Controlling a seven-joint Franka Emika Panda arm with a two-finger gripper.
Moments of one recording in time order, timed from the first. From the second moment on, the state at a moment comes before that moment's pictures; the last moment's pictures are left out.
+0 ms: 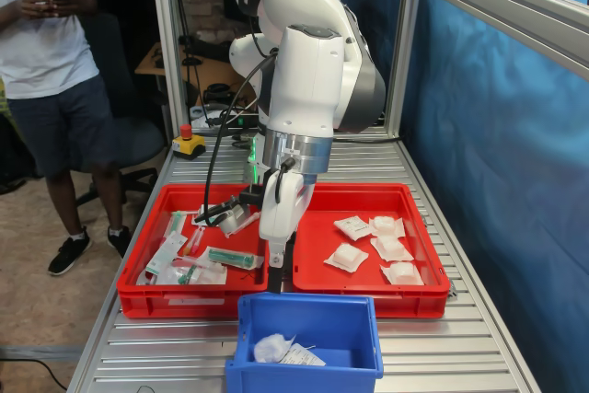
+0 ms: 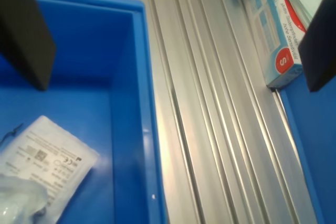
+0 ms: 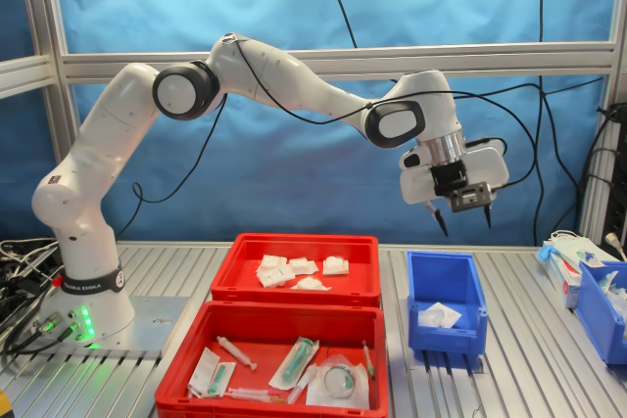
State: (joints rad) arm 0.16 0.66 -0.18 -1.30 -0.09 2.28 2.67
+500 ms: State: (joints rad) arm 0.18 0.52 -0.18 -1.53 -0.09 2.28 2.67
